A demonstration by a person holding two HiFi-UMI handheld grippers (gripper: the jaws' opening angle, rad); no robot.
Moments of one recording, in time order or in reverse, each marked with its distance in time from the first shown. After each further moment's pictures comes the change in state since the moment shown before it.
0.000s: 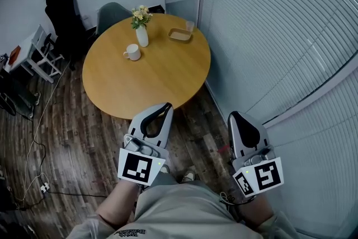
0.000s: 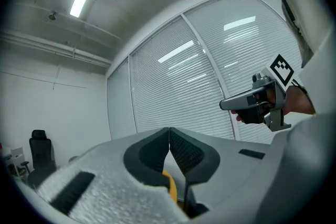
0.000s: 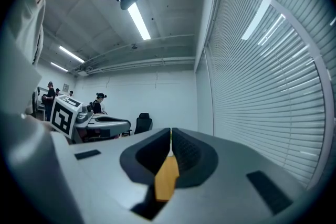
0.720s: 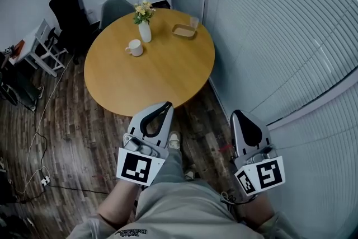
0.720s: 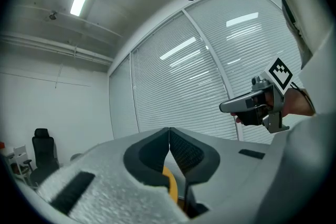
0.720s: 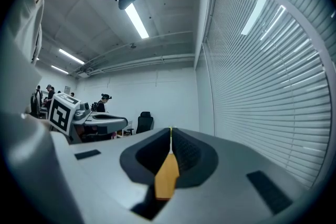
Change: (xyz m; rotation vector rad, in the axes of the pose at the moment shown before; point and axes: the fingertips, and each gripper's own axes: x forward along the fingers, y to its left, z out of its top) left arm 0.014 -0.001 -0.013 0.003 0.029 0.025; right arm 0.012 -0.022 -0.021 0.027 0.019 0.023
